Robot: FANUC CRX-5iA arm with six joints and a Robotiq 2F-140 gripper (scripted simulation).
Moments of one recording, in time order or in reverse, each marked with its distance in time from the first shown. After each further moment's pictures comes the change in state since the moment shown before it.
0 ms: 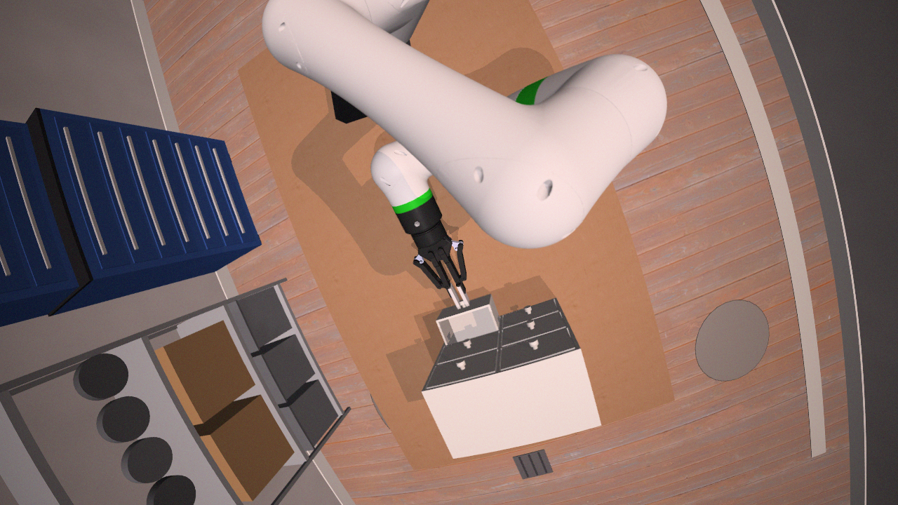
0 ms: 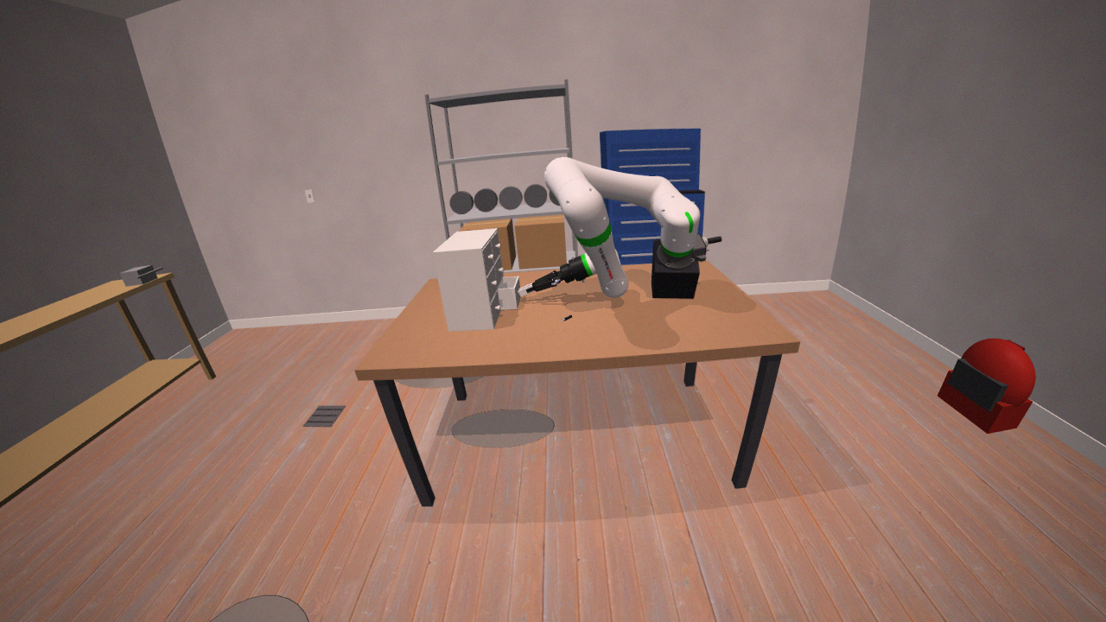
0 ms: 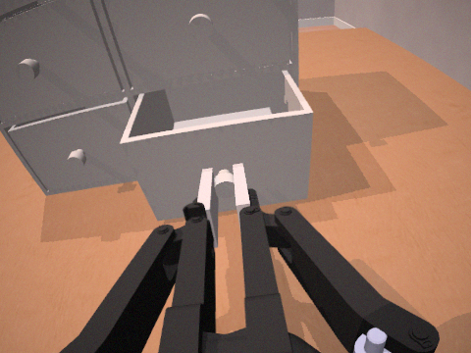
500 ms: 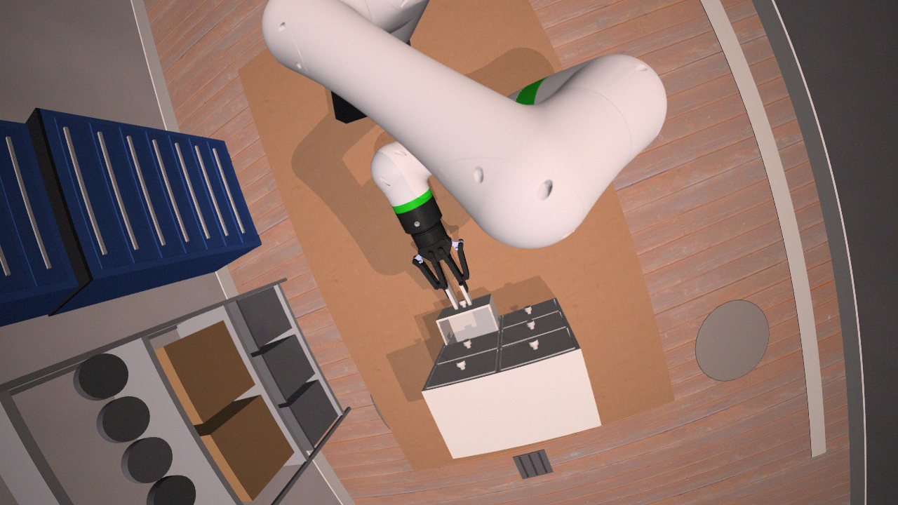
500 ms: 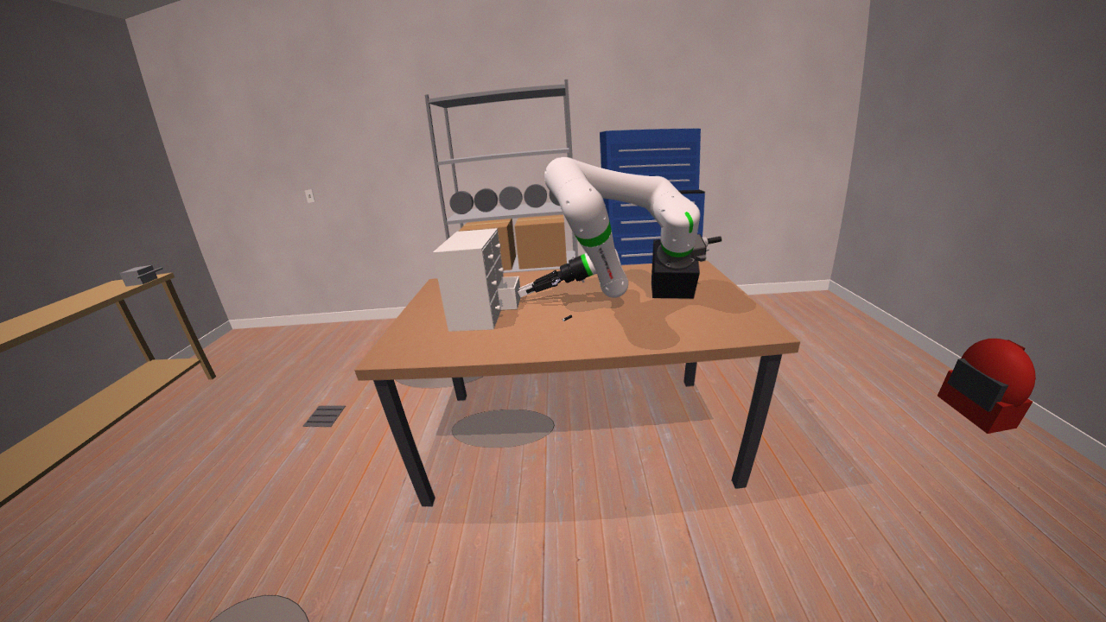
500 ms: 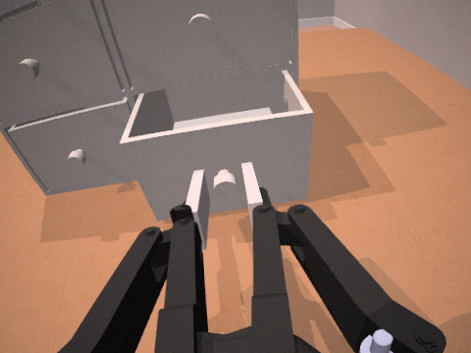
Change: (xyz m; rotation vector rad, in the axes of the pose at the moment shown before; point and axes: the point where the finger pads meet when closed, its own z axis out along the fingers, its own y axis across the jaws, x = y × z) arm 0.000 0.000 0.000 0.000 0.000 0.000
